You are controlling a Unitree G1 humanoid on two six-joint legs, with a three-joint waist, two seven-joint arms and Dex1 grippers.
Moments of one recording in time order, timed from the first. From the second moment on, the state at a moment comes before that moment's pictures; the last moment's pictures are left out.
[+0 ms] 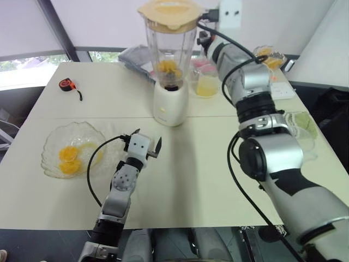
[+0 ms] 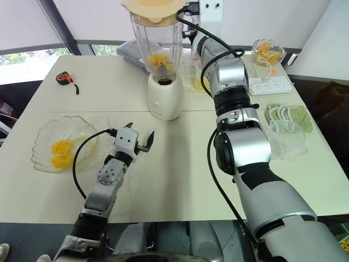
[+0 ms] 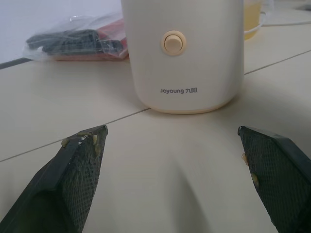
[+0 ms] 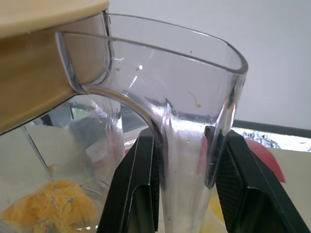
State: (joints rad) left arm -0.16 0.12 -0.10 0.02 0.10 0.03 -0.13; right arm -1.39 -0.17 -0.13 0.83 0.14 0.40 0.04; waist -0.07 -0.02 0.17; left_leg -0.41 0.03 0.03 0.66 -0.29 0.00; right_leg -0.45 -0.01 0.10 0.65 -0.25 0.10
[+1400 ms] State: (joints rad) left arm -0.16 0.11 -0.10 0.03 0.10 0.04 -0.12; right arm -1.17 -0.12 -0.13 0.42 0.11 0.62 -0.09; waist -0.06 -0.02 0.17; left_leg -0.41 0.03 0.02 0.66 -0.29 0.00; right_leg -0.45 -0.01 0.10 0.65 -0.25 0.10
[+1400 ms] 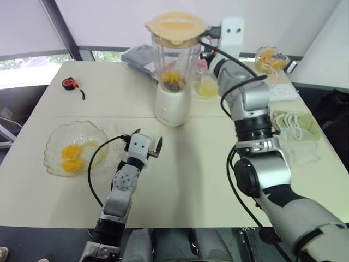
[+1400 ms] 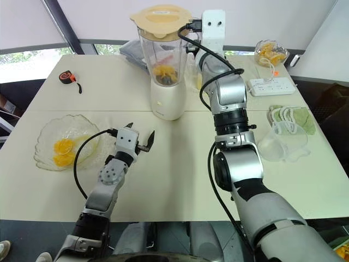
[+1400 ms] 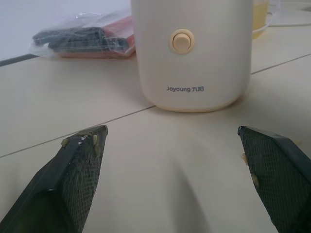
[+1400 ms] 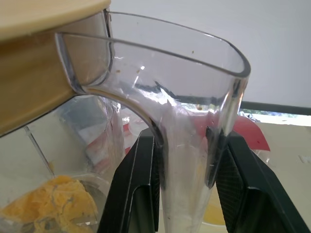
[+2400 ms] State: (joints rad) left arm -0.12 0.15 -0.10 -0.02 0.05 0.07 -0.21; right arm -0.92 -0.20 -0.08 0.03 0.15 0.85 0.05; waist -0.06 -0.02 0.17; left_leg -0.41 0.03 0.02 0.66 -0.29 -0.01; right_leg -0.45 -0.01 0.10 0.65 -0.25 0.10
